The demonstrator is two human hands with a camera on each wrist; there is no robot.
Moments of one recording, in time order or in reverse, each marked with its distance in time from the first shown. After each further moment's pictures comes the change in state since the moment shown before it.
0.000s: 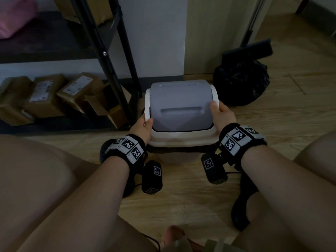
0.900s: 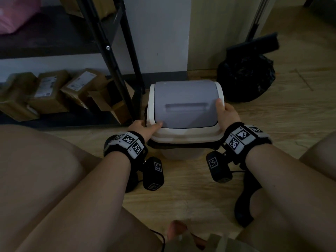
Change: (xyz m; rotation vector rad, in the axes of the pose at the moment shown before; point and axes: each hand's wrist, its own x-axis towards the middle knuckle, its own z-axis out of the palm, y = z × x) left_hand 0.000 -0.013 -0.010 0.053 -0.027 -0.112; right_hand 0.000 0.008 0.002 -0.025 -0.005 0.090
